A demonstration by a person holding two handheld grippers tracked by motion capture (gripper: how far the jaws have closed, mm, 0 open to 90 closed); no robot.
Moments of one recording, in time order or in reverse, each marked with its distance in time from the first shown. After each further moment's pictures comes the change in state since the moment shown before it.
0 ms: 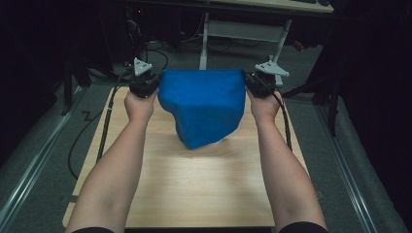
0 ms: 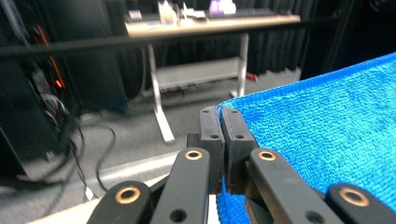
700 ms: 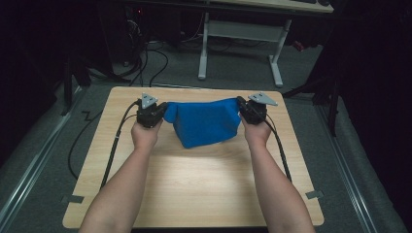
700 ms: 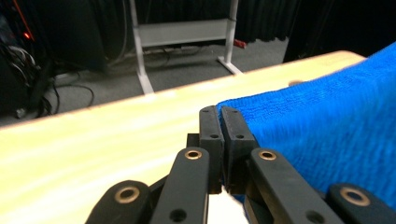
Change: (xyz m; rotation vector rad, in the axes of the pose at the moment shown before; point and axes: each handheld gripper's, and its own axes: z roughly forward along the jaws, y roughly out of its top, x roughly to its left) left arm -0.020 -0.097 0.002 0.089 -0.049 -0.041; right arm 0.016 -0.098 0.003 0.095 0.001 0.073
